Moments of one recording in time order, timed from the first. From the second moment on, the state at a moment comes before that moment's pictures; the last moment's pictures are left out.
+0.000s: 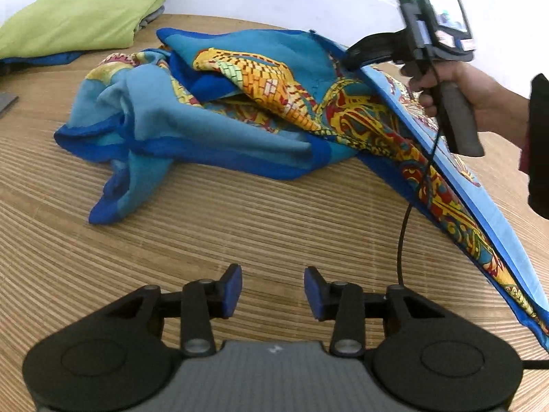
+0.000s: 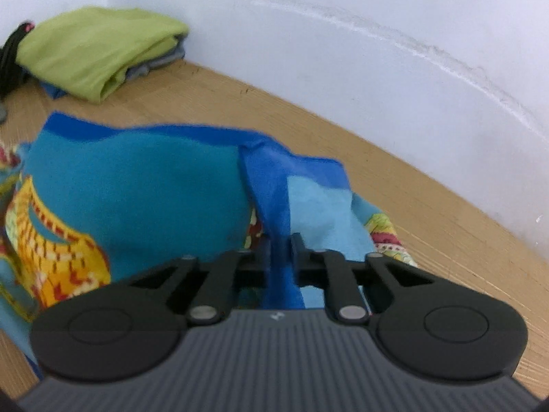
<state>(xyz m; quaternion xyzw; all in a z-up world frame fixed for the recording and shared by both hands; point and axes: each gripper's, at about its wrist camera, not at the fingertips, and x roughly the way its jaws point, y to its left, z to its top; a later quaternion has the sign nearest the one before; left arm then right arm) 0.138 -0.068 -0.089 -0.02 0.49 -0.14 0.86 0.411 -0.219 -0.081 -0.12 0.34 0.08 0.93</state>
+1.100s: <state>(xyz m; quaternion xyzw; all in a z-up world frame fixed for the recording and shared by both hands) -0.031 -0.123 -0.052 -0.01 0.50 -0.13 0.86 -0.104 -0.341 -0.065 0.00 0.46 0.48 0.74</state>
